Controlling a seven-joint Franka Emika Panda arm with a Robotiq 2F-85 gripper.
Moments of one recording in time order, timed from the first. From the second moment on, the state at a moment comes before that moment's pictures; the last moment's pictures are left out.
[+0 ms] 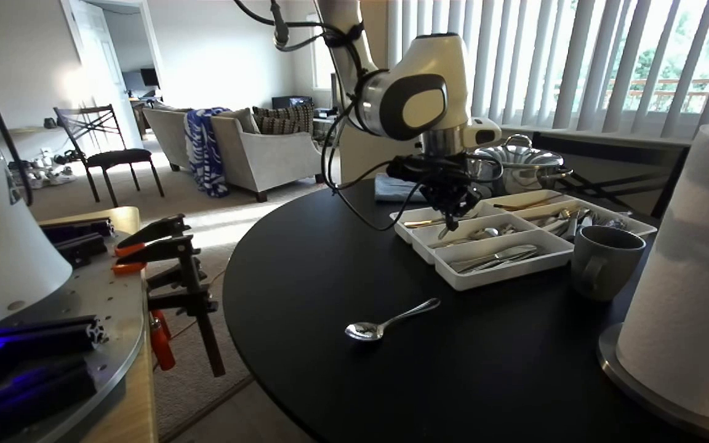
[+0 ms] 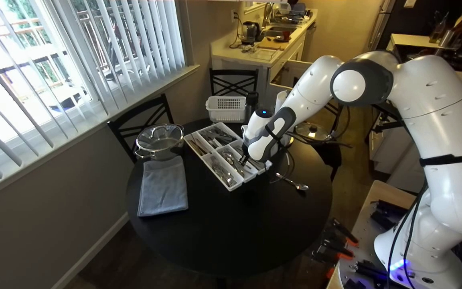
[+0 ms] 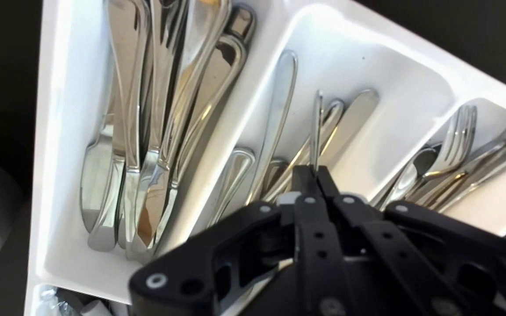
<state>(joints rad) -0.18 0.82 0.08 -1.90 -0.06 2.99 -0.27</state>
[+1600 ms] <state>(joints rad) -0.24 0.63 0.03 -2.45 -0.08 3.31 -0.24</state>
